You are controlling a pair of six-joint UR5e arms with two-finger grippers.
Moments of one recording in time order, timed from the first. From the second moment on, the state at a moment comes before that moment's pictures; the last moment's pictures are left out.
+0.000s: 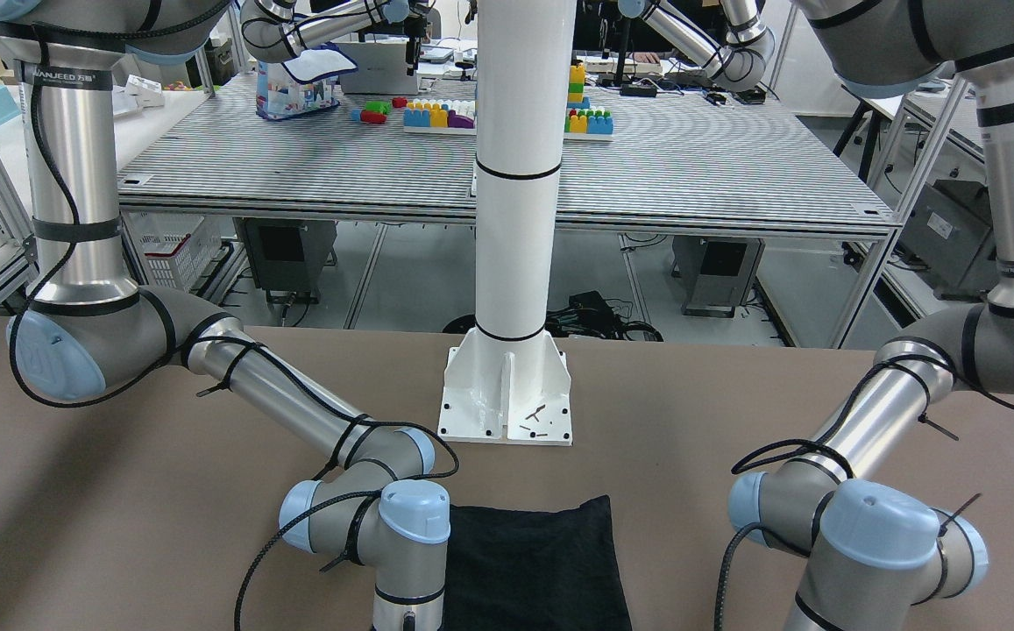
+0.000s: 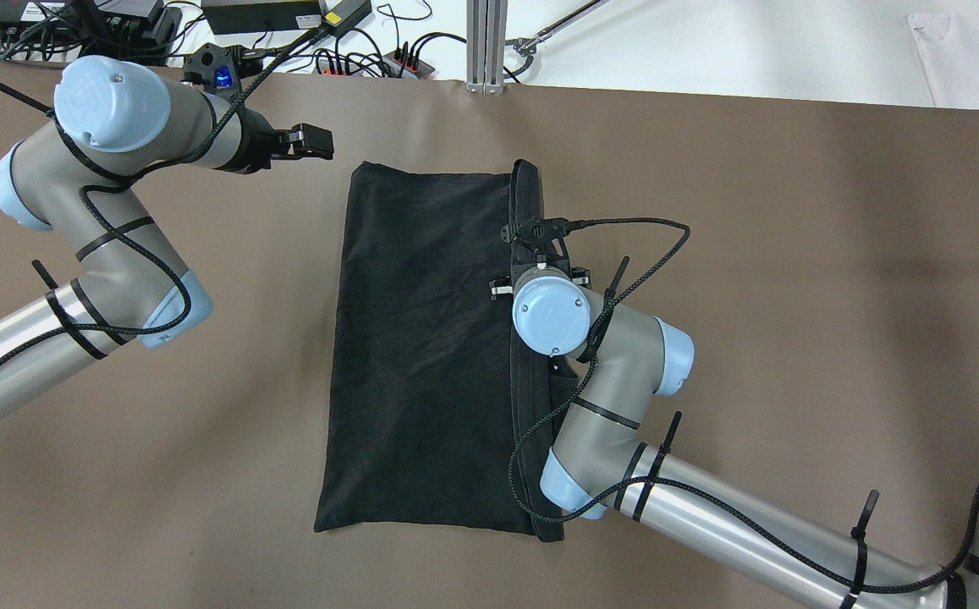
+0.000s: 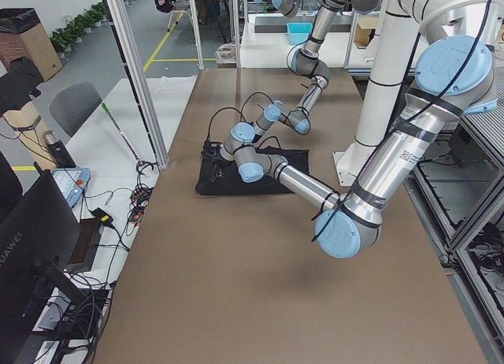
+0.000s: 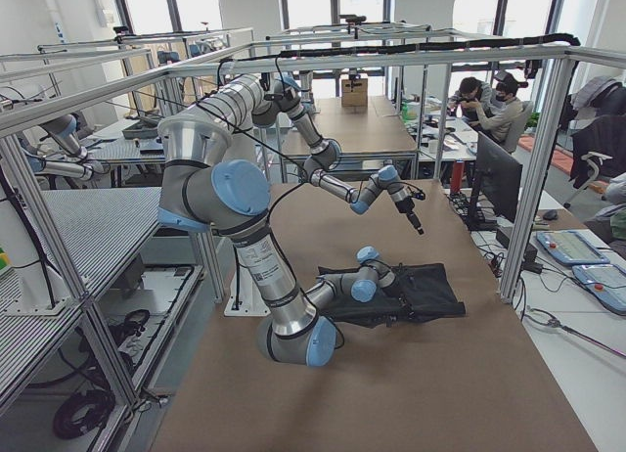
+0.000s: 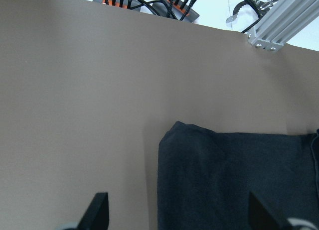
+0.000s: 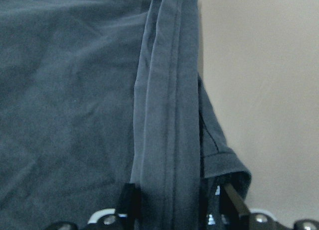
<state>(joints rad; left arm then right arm) -0.91 -2.19 -1.47 -2.18 -1.83 -1.18 0.55 -0.80 1.26 -1.11 1.34 1.04</state>
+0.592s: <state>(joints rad) -0.91 -2.19 -1.47 -2.18 -1.83 -1.18 0.56 -0.89 1.36 -1.10 1.35 1.02</state>
